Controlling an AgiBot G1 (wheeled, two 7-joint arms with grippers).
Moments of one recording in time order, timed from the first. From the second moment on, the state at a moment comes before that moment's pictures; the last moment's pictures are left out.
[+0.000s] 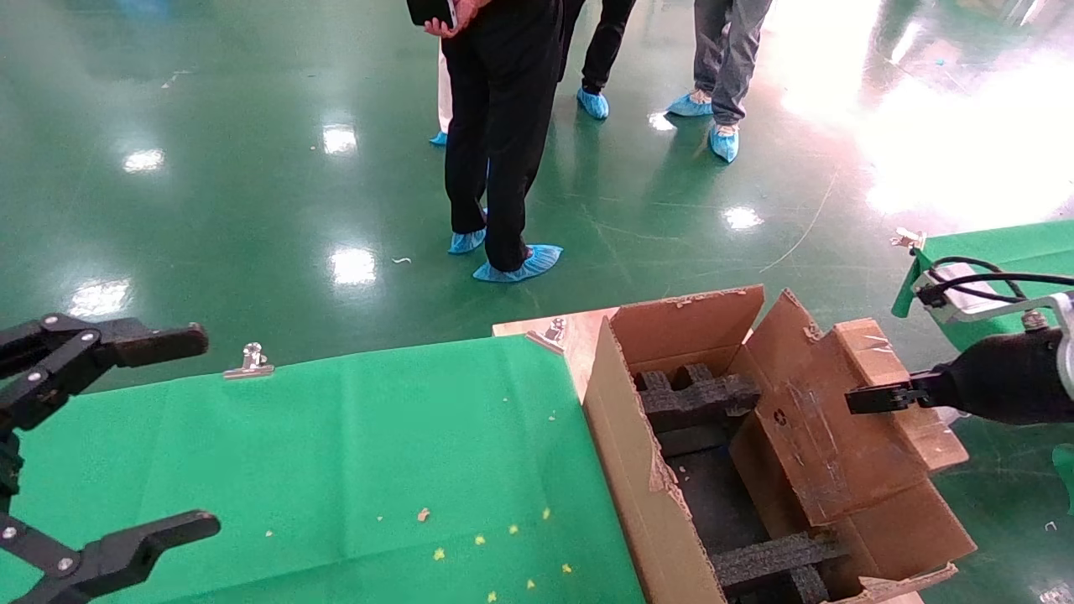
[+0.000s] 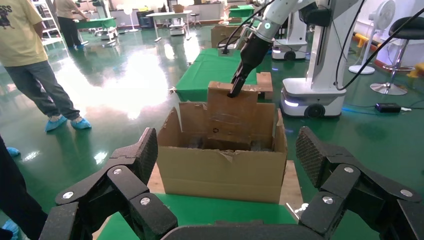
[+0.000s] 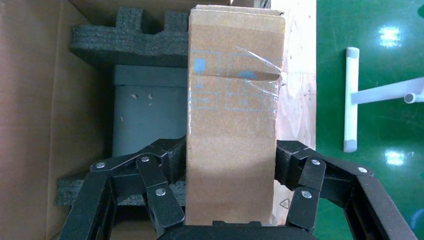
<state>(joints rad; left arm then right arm) -1.09 0.59 0.33 -1.27 0.70 1.48 -0.16 2.32 -0.24 -2.09 1.24 -1.44 -0.88 1.39</state>
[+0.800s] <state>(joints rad) -1.09 0.59 0.33 -1.27 0.70 1.48 -0.16 2.11 -0.38 -2.17 1.20 -1.51 -0.65 1.56</state>
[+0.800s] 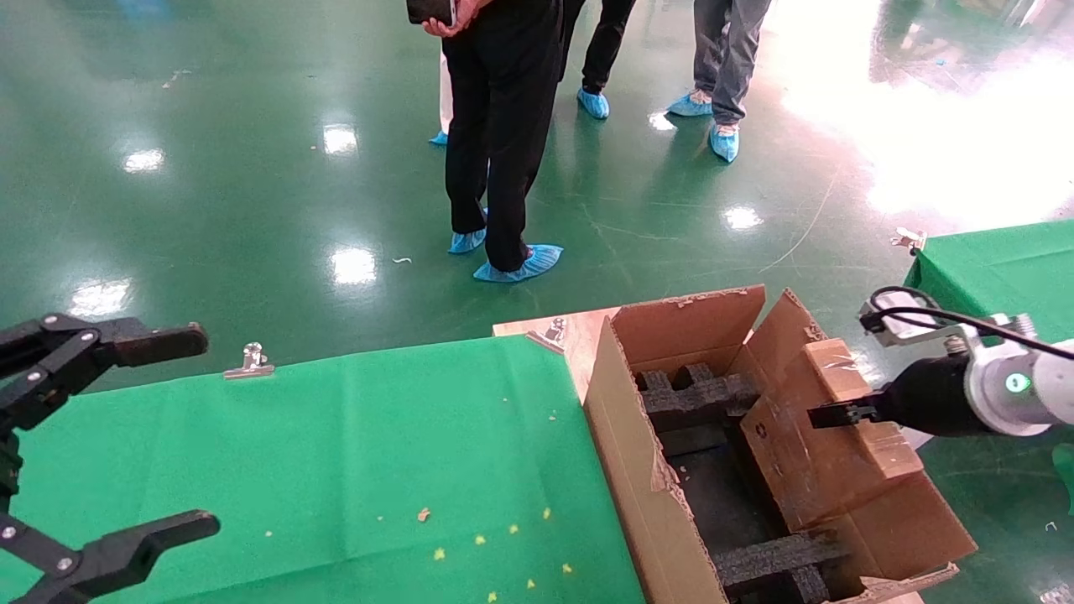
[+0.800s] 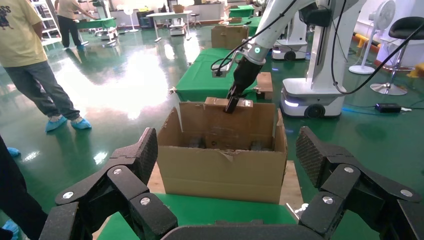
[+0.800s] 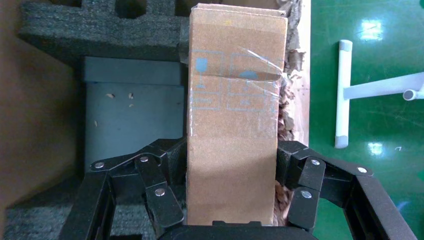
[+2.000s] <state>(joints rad) -1.09 0.59 0.33 -1.27 0.70 1.48 -0.16 1.76 -0.61 -2.12 0.86 -1.28 -0.51 1.37</state>
